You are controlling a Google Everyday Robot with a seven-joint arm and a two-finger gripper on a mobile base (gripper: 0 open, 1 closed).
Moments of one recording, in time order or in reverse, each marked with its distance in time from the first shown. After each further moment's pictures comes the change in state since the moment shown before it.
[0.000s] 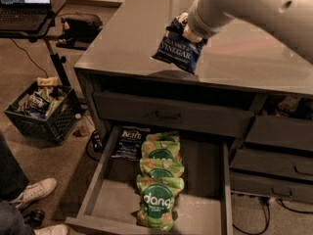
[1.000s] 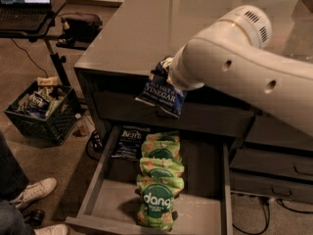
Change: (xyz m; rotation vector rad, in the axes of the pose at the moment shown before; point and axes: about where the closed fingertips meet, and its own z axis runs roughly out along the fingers) arm 0.019 0.127 -0.001 -0.062 0.009 0.006
